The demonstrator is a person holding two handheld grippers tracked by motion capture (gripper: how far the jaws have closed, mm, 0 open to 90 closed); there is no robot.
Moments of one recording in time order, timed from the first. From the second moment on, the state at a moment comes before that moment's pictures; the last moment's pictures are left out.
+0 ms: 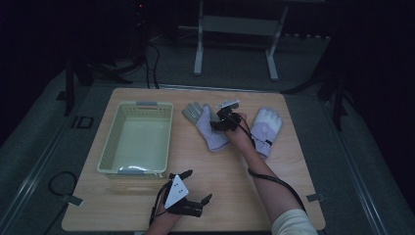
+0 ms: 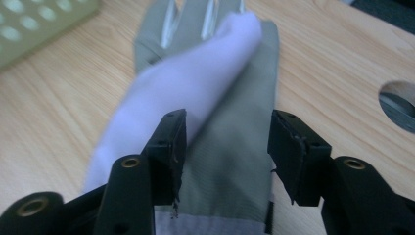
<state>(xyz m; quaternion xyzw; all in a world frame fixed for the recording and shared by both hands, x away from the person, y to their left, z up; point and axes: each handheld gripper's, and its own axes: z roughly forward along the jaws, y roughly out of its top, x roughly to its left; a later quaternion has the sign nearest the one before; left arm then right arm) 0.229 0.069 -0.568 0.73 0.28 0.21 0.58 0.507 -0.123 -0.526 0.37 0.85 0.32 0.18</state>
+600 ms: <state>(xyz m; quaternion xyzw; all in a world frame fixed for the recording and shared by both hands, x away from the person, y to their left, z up) 0.230 0.070 -0.568 0.73 0.28 0.21 0.58 0.502 -0.120 -0.542 0.38 0.86 0.31 0.17</state>
